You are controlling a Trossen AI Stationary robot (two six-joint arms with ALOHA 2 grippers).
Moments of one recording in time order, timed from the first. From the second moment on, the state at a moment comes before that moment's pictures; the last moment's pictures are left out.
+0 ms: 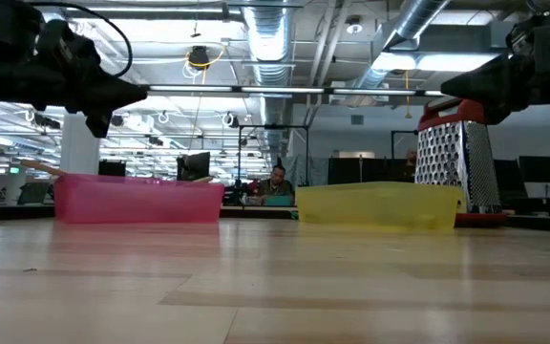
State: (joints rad) left arm 0.44 0.24 0.01 0.26 0.29 -0.36; right arm 0.10 0.02 0.01 0.07 0.42 0.00
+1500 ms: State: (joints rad) left arm 0.20 0.16 0.01 0.05 0.18 -0.16; right arm 0.10 0.02 0.01 0.07 0.42 0.00
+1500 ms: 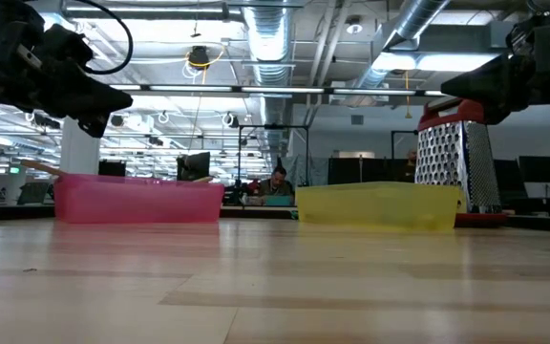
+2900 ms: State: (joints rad) left arm 0.19 0.01 0.01 0.13 0.18 -0.16; right arm 0.10 0.02 0.01 0.07 0.42 0.00
